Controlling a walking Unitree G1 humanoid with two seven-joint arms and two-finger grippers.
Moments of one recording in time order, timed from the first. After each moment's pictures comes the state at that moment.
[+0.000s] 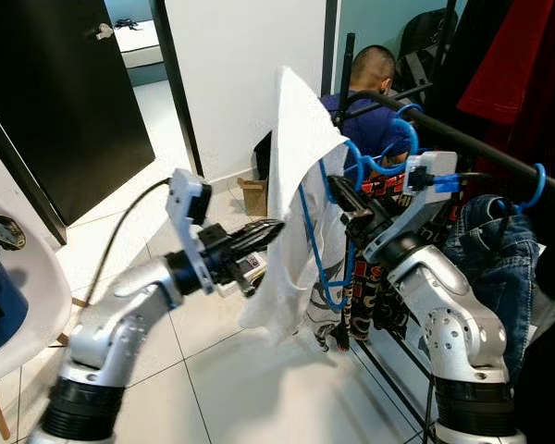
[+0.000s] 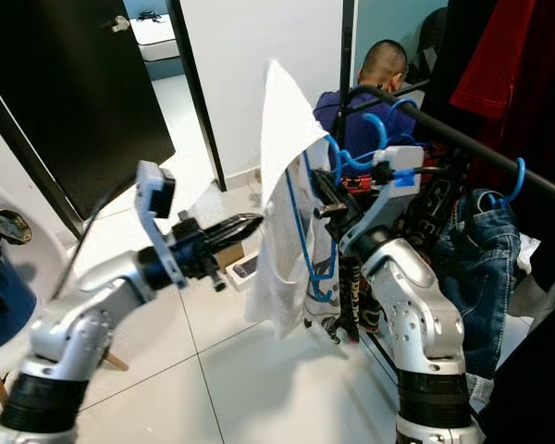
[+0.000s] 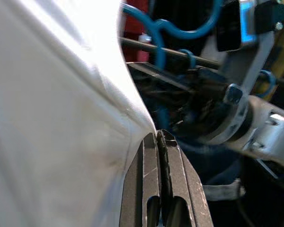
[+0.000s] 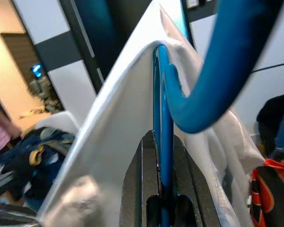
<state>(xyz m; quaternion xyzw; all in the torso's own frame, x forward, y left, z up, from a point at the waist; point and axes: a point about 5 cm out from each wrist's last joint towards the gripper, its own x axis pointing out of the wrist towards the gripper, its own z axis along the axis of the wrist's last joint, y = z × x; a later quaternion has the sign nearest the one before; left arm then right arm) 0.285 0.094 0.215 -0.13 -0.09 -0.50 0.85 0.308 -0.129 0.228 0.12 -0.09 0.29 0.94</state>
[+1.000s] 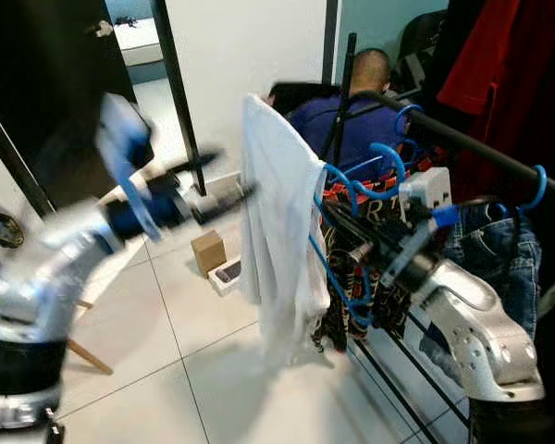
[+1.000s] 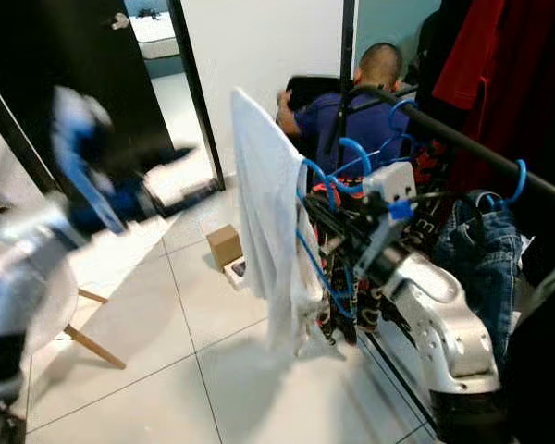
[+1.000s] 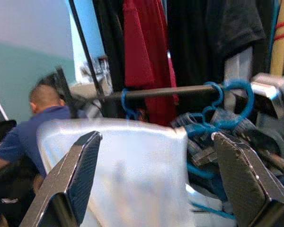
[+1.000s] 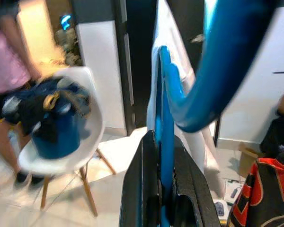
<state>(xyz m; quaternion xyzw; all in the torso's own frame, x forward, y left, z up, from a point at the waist) 0.291 0.174 0.315 0.04 -0.22 -0.48 0.85 0.287 -0.158 0.218 -0.01 -0.08 0.39 0.92</state>
